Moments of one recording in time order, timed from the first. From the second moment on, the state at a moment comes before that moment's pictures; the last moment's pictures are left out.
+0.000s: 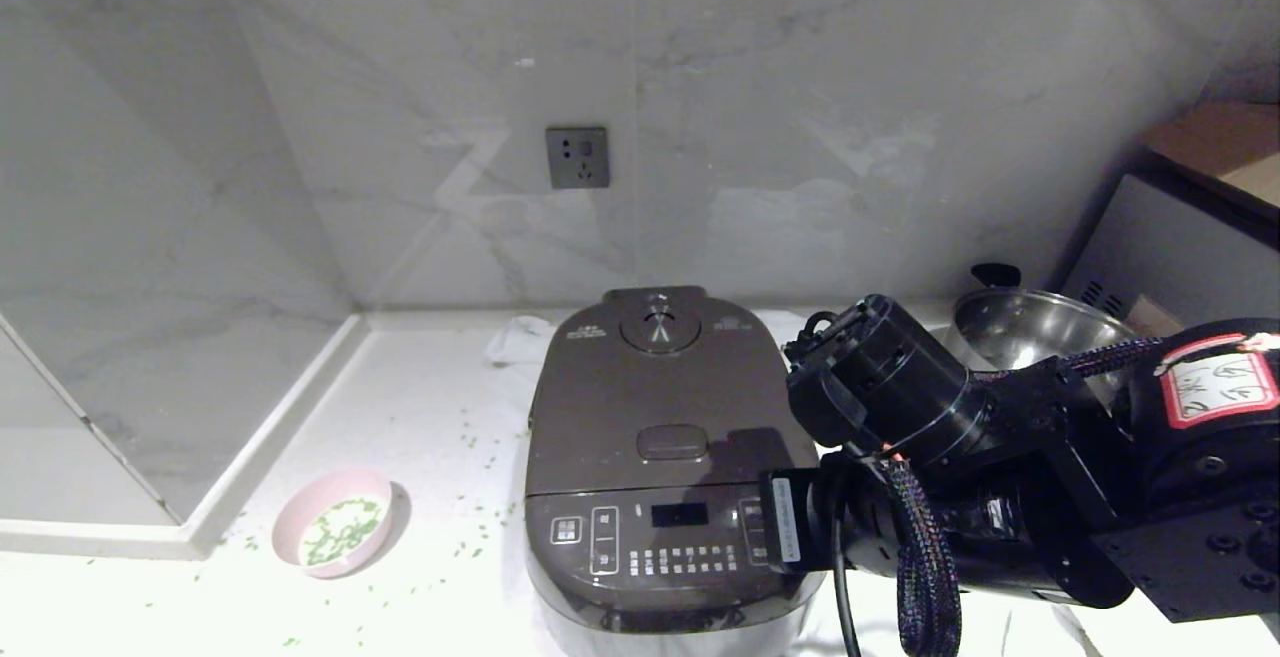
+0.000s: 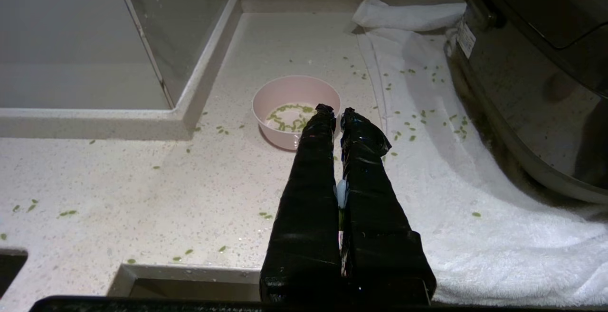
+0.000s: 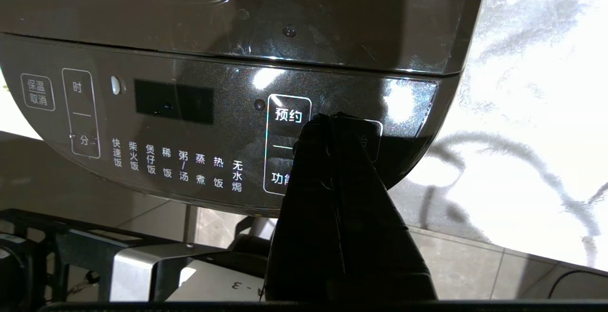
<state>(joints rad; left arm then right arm) 0.00 0.00 -0.01 0.03 0.00 0.02 0.89 1.71 -1.13 0.38 -0.24 0.69</state>
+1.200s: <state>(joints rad) 0.00 0.00 -0.01 0.03 0.00 0.02 0.84 1.17 -1.20 0.40 -0.41 0.33</state>
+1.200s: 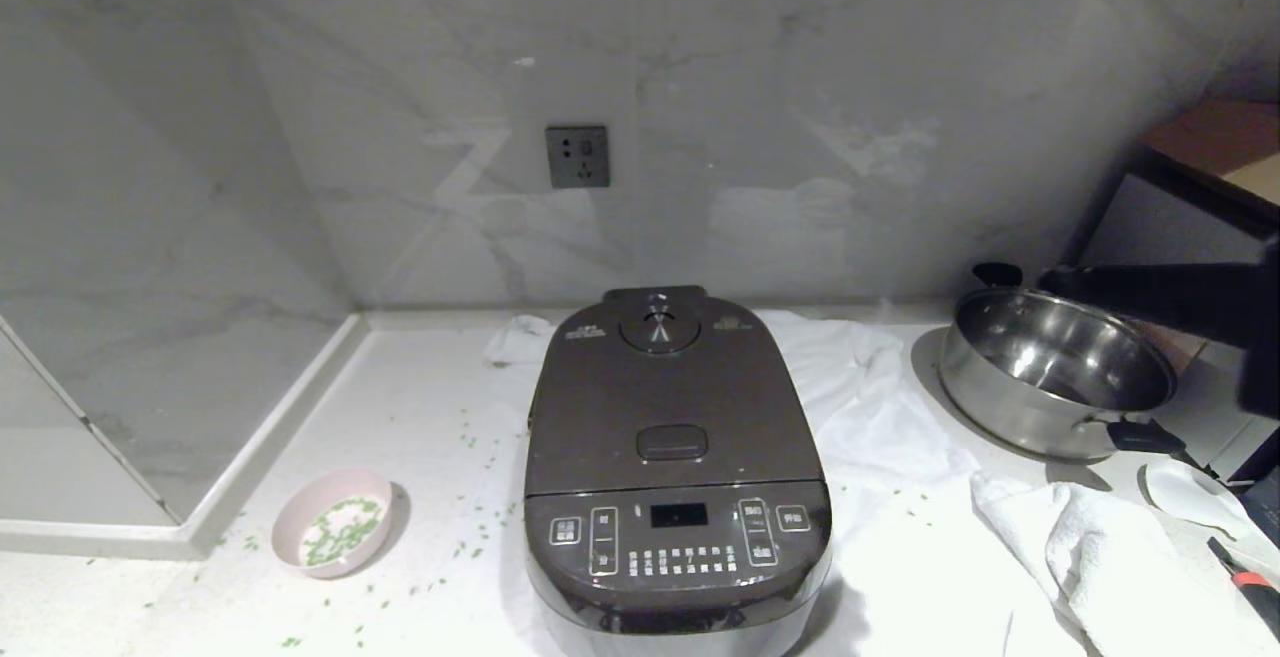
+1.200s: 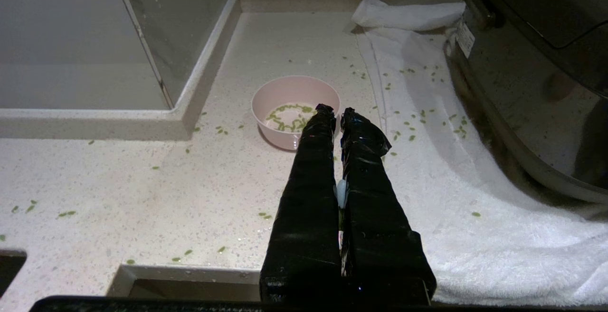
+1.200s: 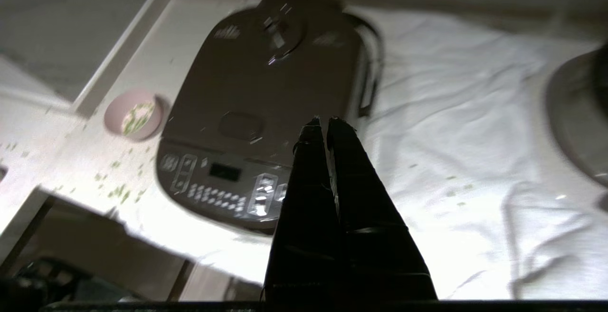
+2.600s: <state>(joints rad) 0.00 0.00 -0.01 0.03 0.00 -0.01 -0.01 0.21 -0.73 0.40 -0.30 -0.09</state>
